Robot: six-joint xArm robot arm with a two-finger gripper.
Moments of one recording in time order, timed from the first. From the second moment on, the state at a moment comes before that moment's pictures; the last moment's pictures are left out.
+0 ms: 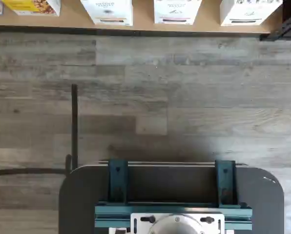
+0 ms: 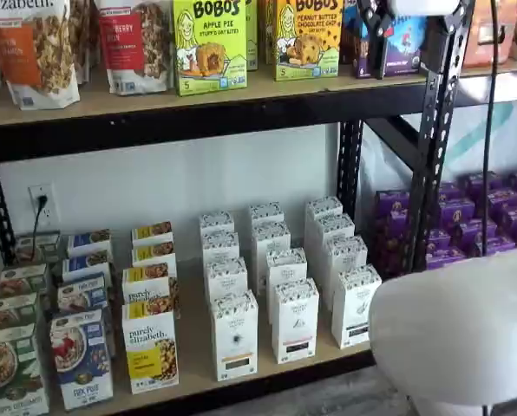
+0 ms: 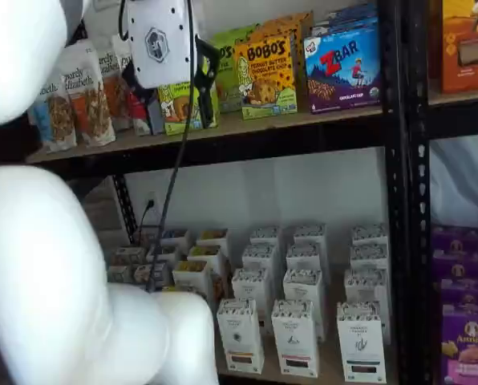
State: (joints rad) arm 0.01 -0.84 -1.15 0.04 2.00 0.03
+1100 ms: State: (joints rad) arm 0.09 -0.85 -1.01 0.00 1.84 0.10
